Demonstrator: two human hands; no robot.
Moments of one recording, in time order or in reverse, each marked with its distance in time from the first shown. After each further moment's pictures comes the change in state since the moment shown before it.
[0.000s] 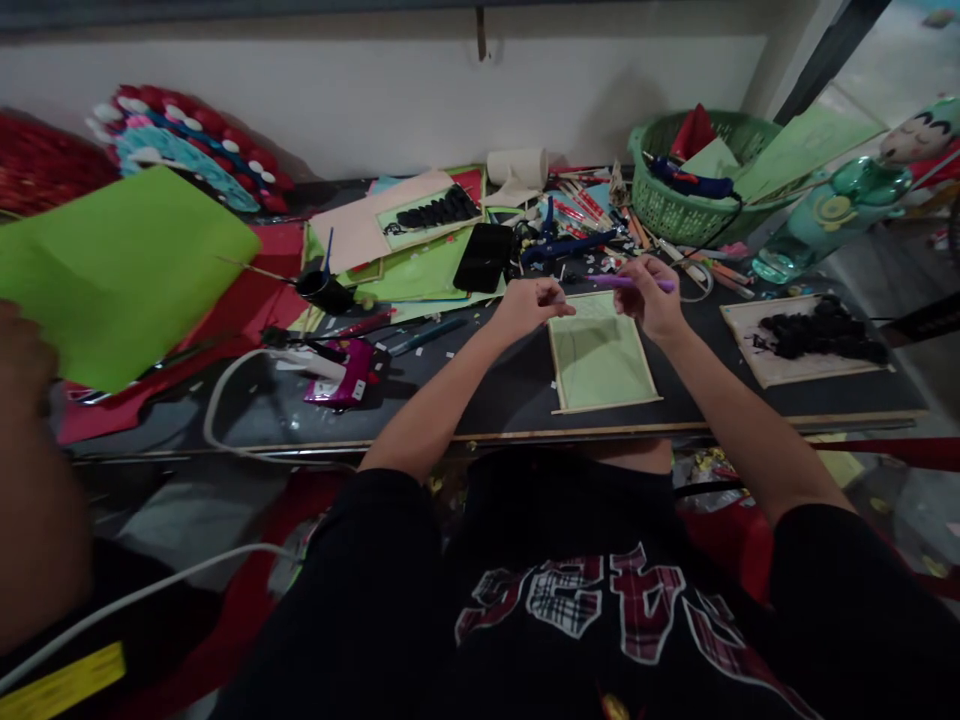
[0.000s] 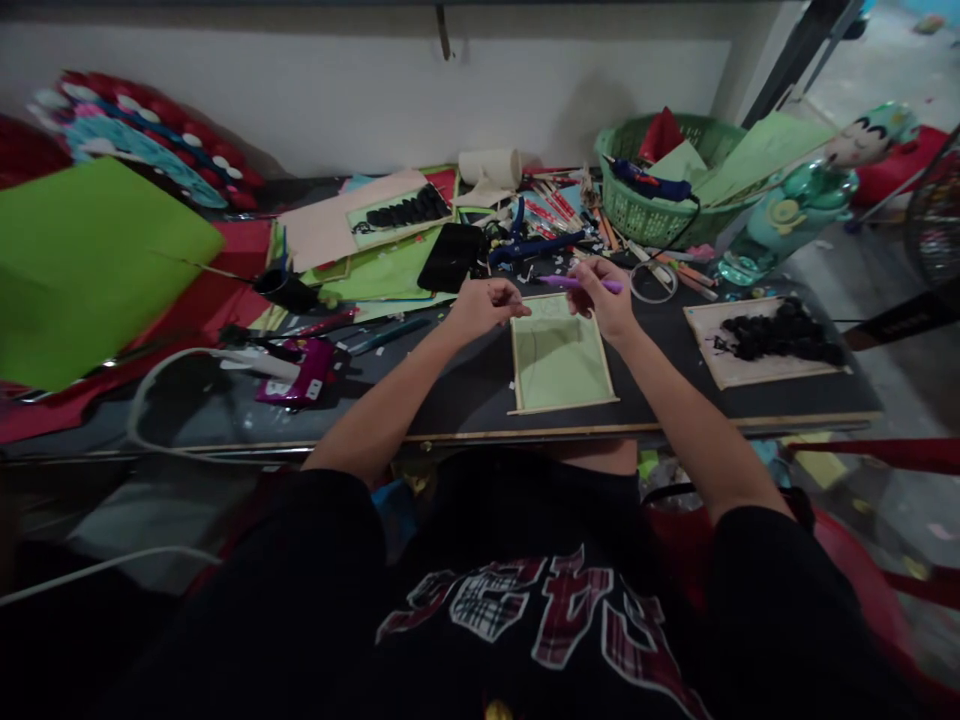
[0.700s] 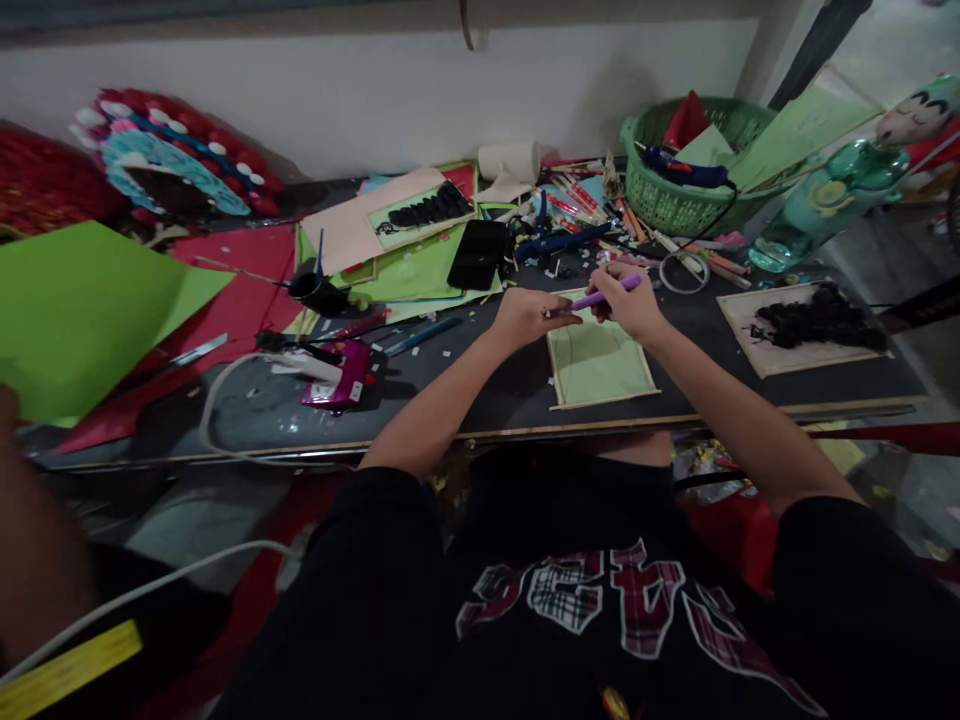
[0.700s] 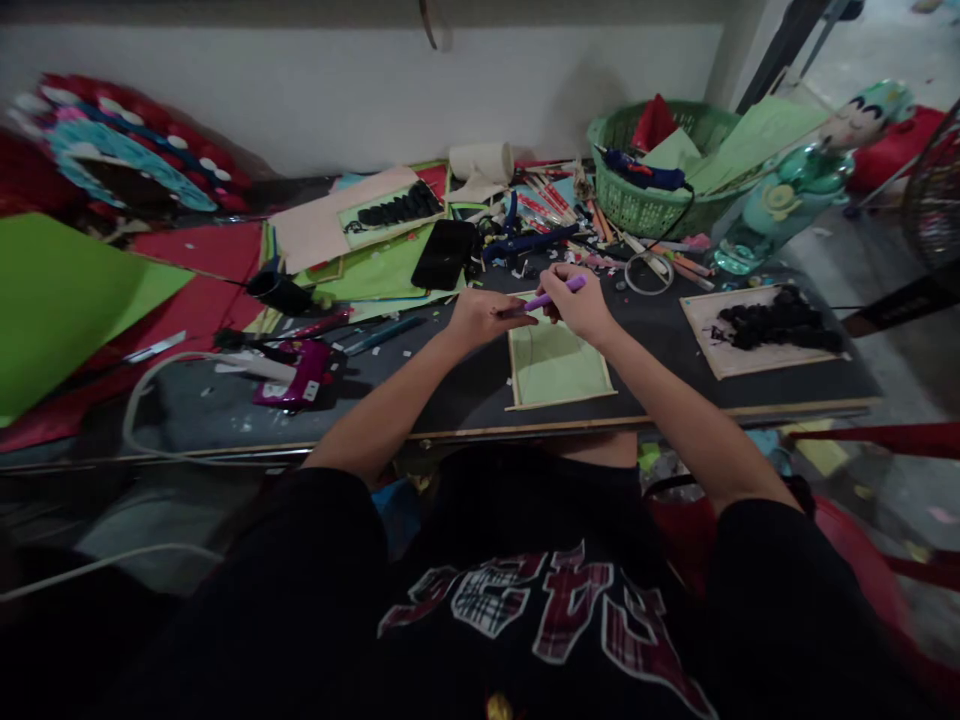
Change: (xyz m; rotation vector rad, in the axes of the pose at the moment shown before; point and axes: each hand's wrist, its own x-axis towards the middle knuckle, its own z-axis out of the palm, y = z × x) left_hand -0.007 -0.011 0.011 0.459 0.107 0.479; right_hand -0.013 -0.023 0.029 -0.024 -0.075 0.141
